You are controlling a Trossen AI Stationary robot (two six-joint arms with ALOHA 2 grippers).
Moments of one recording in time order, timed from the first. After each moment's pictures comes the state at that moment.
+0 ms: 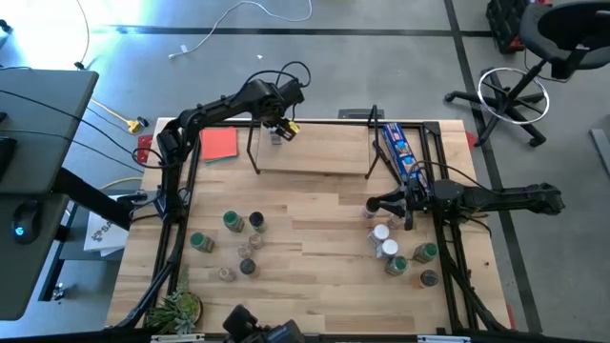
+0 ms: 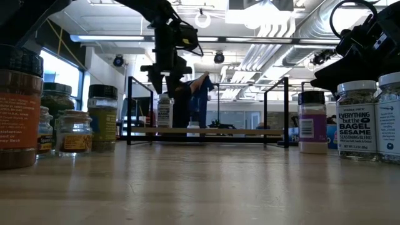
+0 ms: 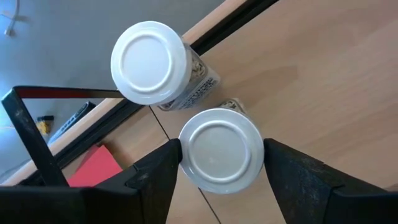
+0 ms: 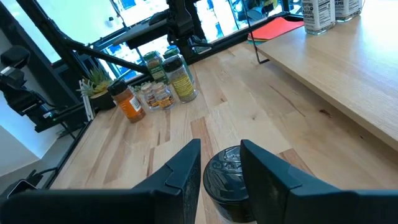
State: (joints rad) left arm 0.57 2.01 1.88 -1.22 -0.31 -0.31; right arm 0.01 0.22 0.01 0.02 0.07 0.38
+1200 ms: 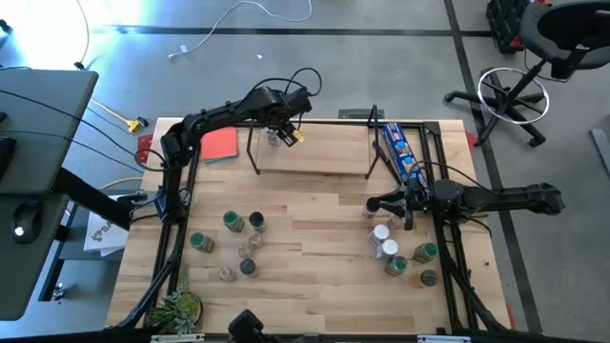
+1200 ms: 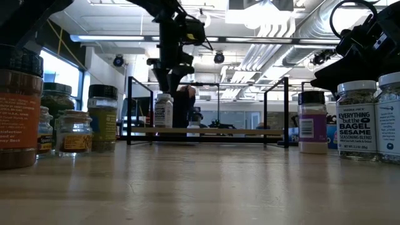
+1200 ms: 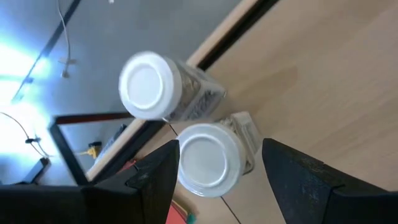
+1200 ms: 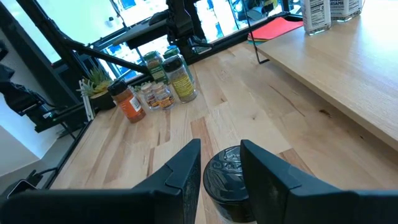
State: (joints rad) left arm 0.49 2.01 1.92 -1.23 -0.48 -0.21; right arm 0.01 0.22 0.01 0.02 0.07 0.38
